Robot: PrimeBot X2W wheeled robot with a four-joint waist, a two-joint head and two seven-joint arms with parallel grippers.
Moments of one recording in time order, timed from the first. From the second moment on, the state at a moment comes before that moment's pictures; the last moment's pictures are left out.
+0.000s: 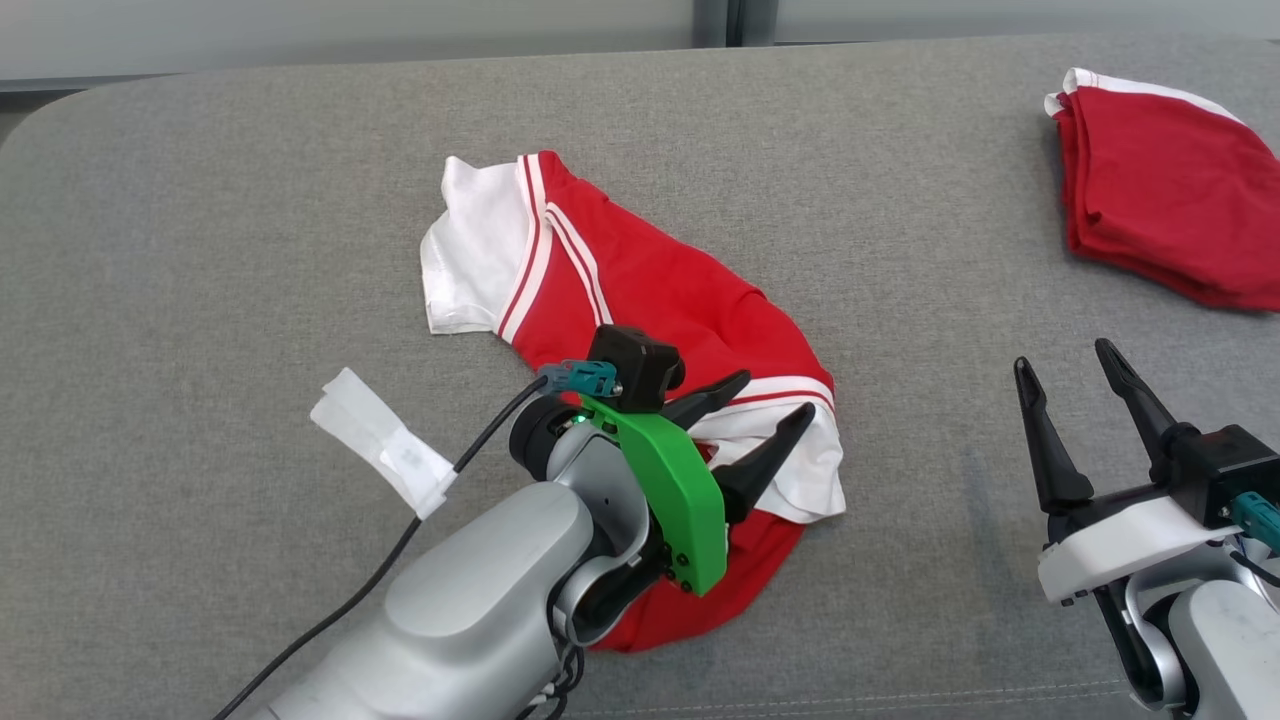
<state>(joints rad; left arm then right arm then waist) -0.67 0.04 -1.06 0.37 -1.00 -0.03 0.02 -0.02 -0.35 0.27 0.04 0.28 -0.09 -0.23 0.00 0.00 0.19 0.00</state>
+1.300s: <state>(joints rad) -0.47 0.09 -0.96 0.35 -0.92 0.10 -0.22 0.01 -0.37 0.54 0.08 0.18 0.05 -0.13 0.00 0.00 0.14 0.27</state>
